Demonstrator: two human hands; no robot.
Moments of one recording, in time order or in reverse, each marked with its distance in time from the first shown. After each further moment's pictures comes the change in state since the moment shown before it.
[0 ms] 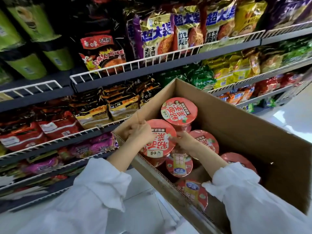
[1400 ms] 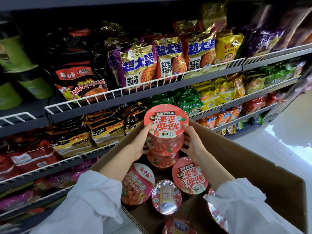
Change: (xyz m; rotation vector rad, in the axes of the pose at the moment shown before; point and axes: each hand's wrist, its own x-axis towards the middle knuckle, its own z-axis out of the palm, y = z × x) left_hand 0.027 0.068 -0.042 -1.236 -0.323 0.044; right_hand 0.019 -0.055 -0.080 0.496 0.215 -0.158
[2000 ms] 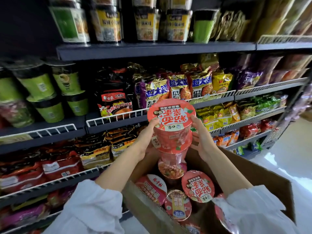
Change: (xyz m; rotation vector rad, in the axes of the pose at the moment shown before) left_hand -0.135 0.042 -0.043 0.064 0.006 0.336; right_hand -0.127 -0.063 0.063 -0.098 0.022 -0.326
